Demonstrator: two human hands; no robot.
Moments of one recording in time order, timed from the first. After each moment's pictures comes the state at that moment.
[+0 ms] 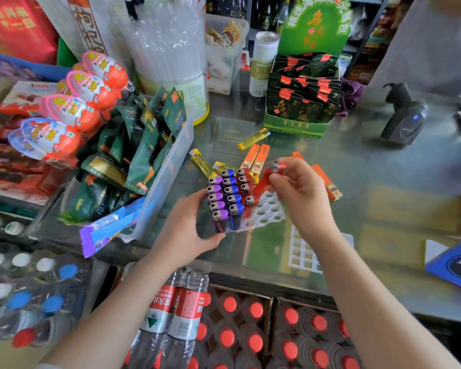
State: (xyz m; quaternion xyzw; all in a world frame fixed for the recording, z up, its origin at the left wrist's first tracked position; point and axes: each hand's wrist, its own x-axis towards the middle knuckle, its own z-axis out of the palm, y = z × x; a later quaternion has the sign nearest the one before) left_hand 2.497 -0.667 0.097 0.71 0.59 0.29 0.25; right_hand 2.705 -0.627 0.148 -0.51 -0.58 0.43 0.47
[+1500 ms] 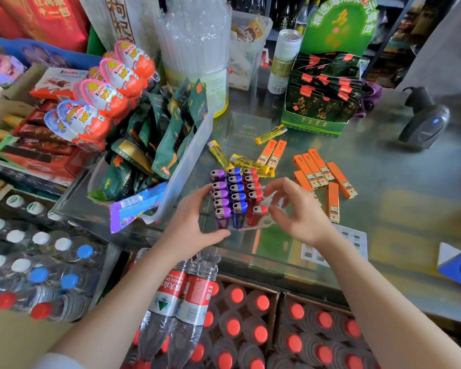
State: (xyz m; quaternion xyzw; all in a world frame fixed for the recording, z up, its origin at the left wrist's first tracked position) left_hand 2.479 -0.684 0.085 0.67 0.61 0.30 0.31; right_hand 2.705 -0.636 0.117 -0.44 -0.79 0.32 0.27
